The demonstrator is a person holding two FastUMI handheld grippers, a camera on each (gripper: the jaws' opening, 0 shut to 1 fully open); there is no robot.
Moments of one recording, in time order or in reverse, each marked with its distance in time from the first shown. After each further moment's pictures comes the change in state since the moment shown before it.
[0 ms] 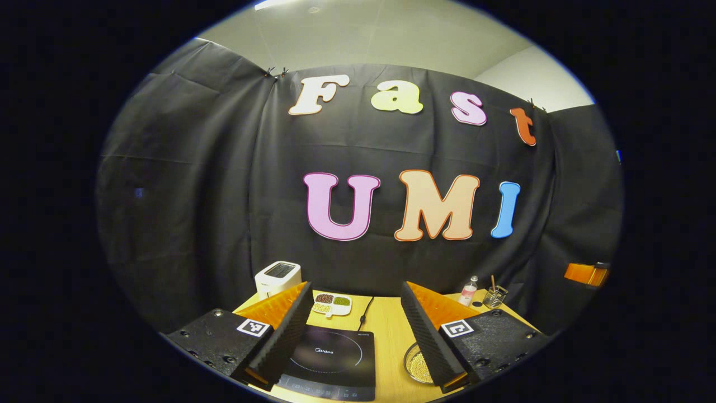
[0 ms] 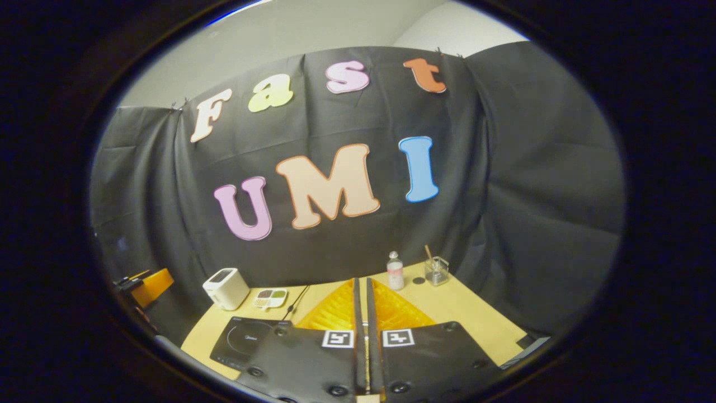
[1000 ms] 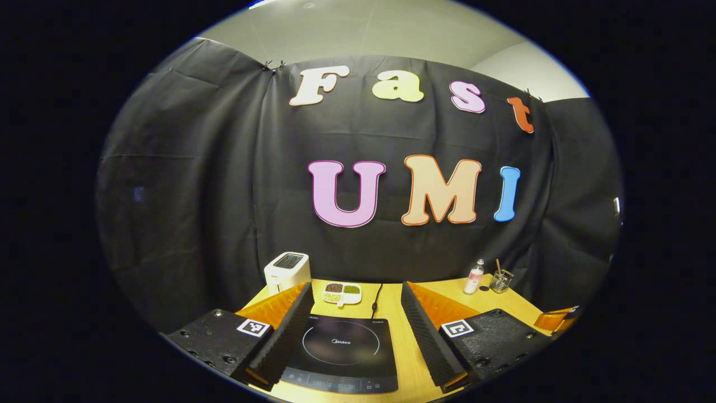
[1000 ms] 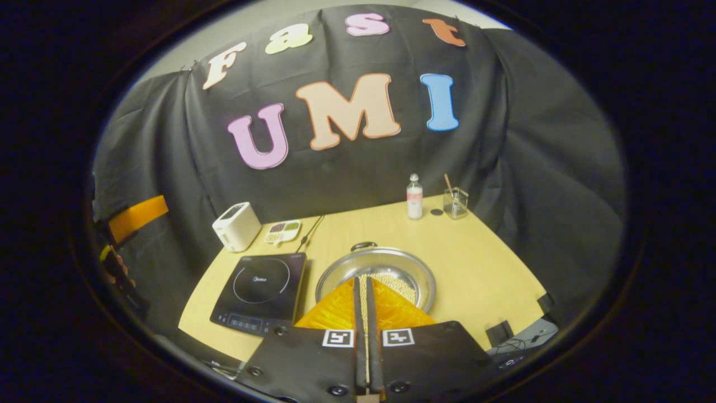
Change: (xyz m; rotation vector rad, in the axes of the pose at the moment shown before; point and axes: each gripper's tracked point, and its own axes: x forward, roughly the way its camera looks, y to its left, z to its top) left arm -0.009 0.037 -0.027 0.047 0.071 -0.023; right arm -0.032 0.040 -0.167 -0.041 0.356 0.058
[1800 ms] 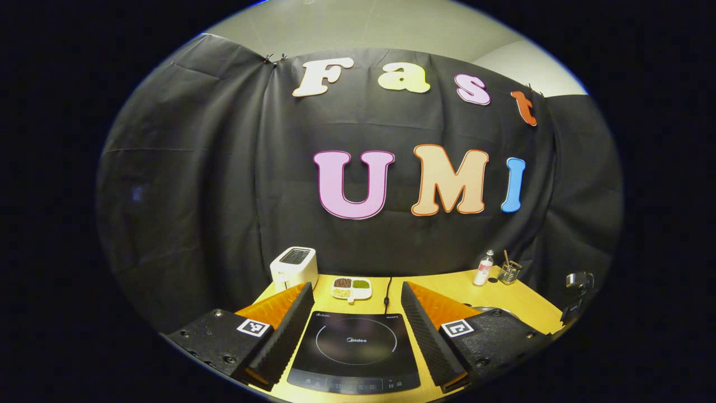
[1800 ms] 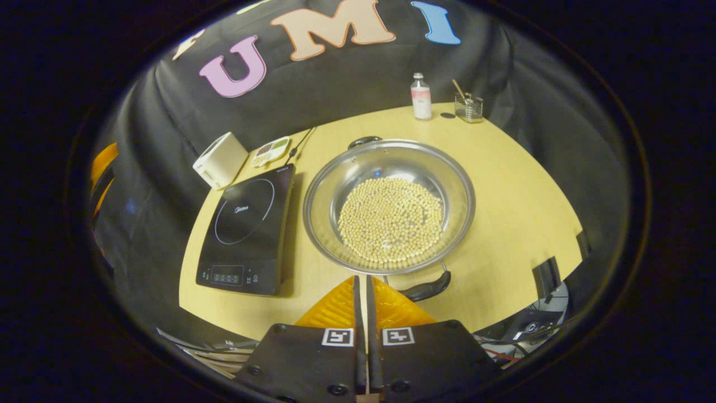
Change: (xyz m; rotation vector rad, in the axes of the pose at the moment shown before) left arm 0.017 0.041 -0.020 0.000 0.036 0.014; right arm 0.060 0.004 -0.153 0.055 0.440 0.000
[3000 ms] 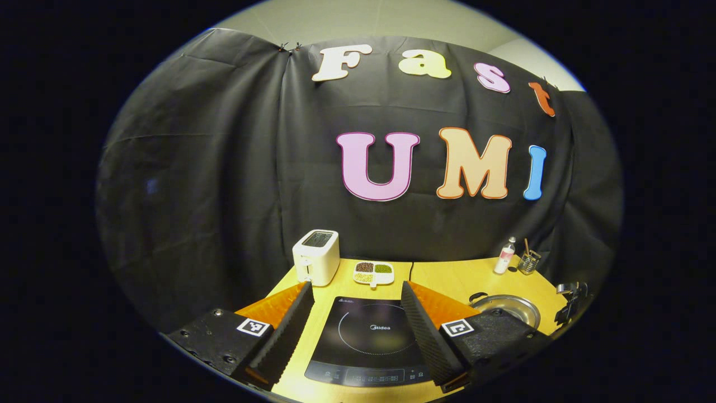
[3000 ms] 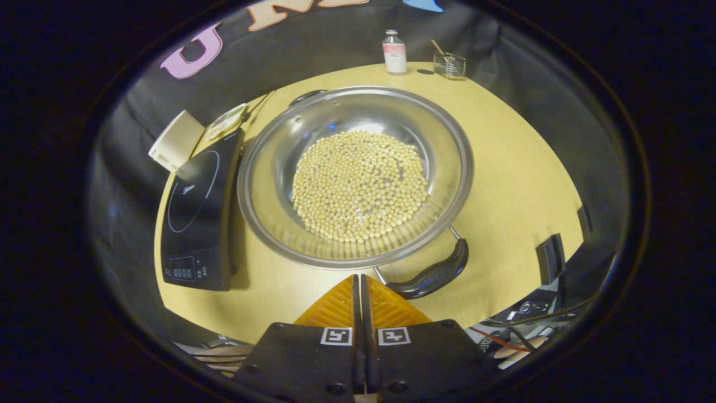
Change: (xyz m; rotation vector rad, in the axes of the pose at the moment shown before) left arm -0.001 0.040 -0.029 -0.002 0.080 0.083; right arm 0.046 -0.050 -0.028 0.062 0.186 -0.154
